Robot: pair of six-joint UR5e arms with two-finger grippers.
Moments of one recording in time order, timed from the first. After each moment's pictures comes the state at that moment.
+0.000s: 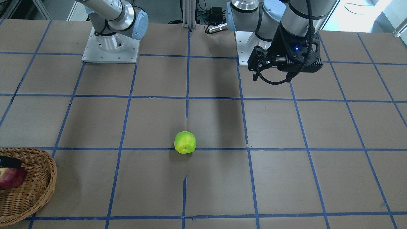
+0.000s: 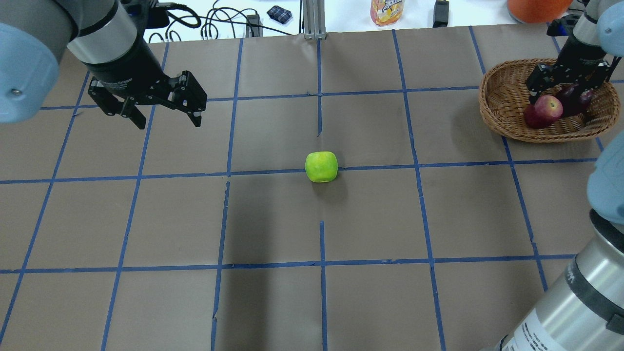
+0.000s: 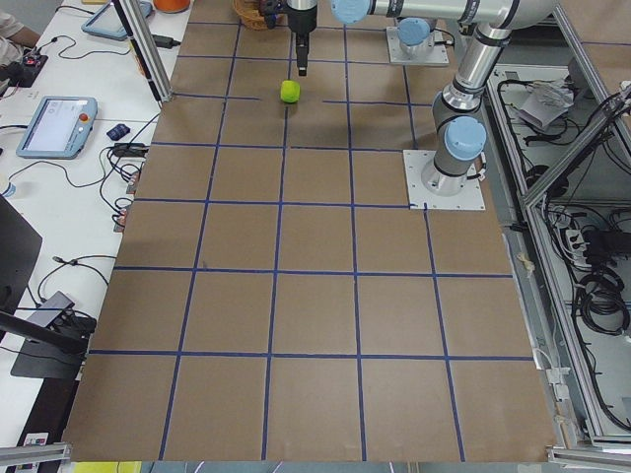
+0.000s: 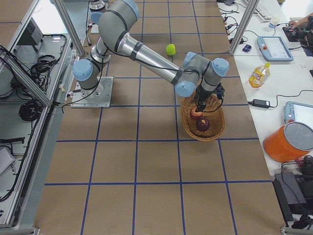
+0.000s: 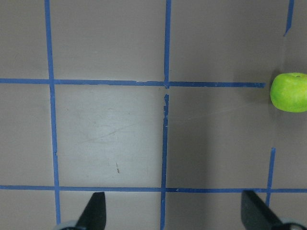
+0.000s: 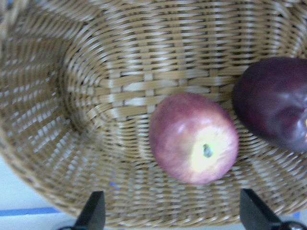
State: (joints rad) left arm -1.60 -1.56 -1.56 -1.59 1.57 -0.02; right arm 1.16 -1.00 1.30 -1.72 -1.64 -0.36
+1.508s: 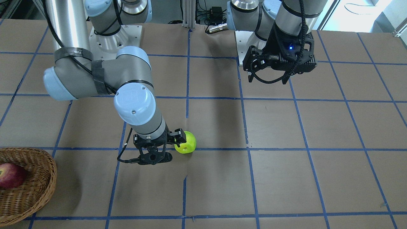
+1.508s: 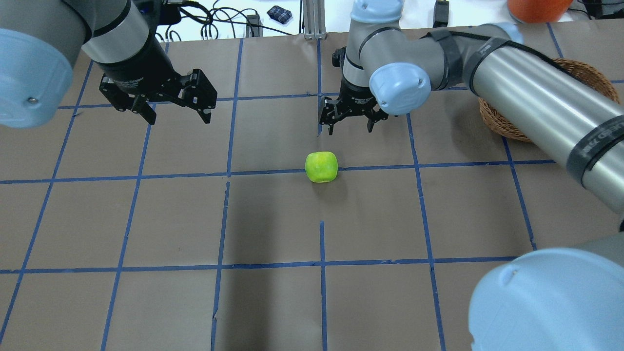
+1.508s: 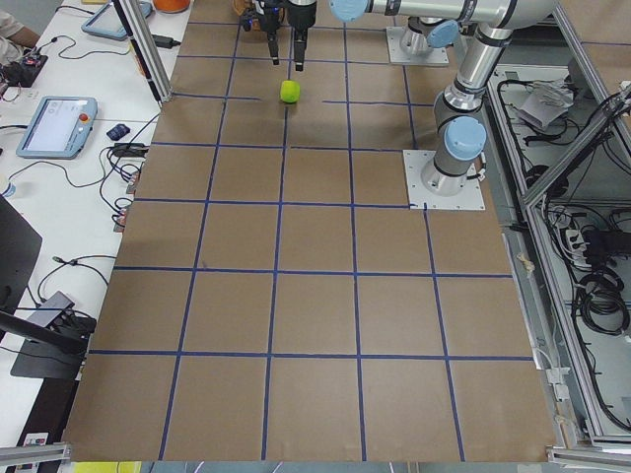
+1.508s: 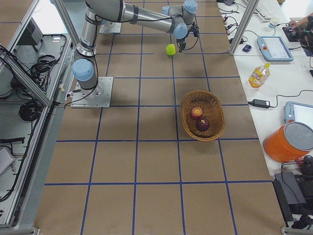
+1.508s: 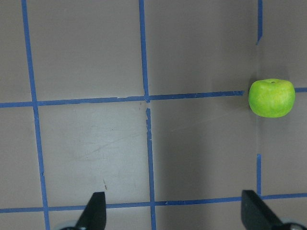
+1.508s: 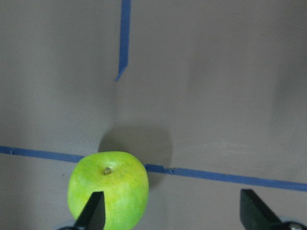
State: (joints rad) left arm -1.62 -1.56 -1.57 -1.55 1.56 -0.01; right arm 1.81 -1.09 1.52 -1.97 -1.45 0.13
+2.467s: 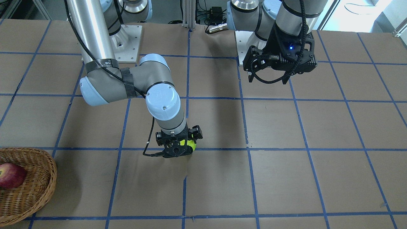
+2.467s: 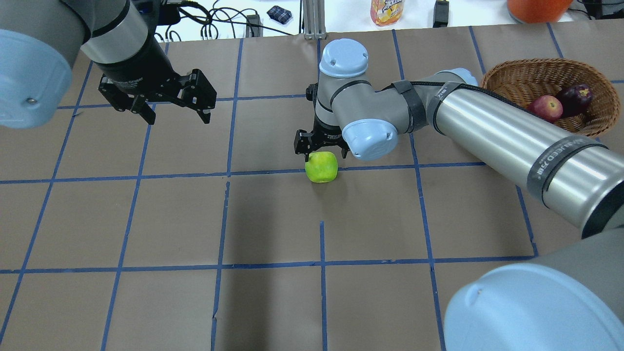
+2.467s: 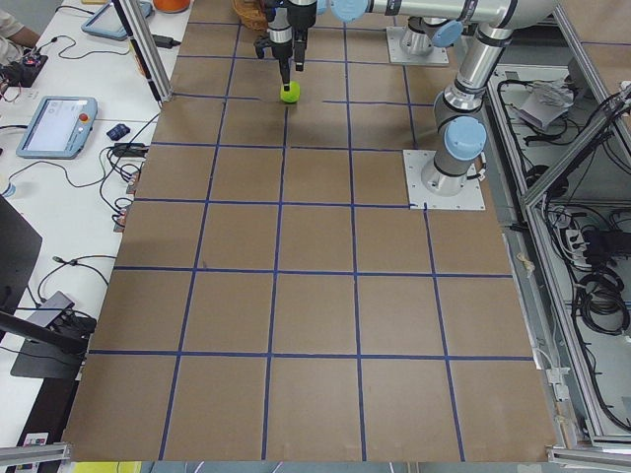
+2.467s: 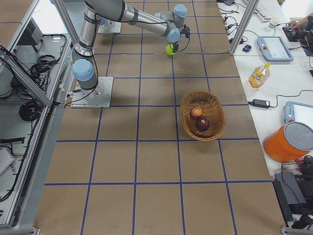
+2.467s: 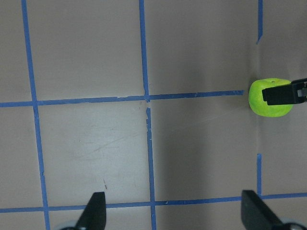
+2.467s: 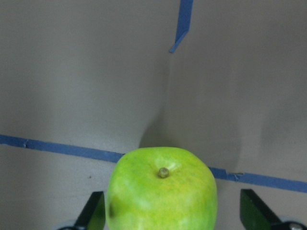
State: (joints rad) left arm -1.62 -1.56 -1.57 -1.55 1.56 -0.01; right arm 1.89 -1.05 1.61 -2.13 -1.43 0.19
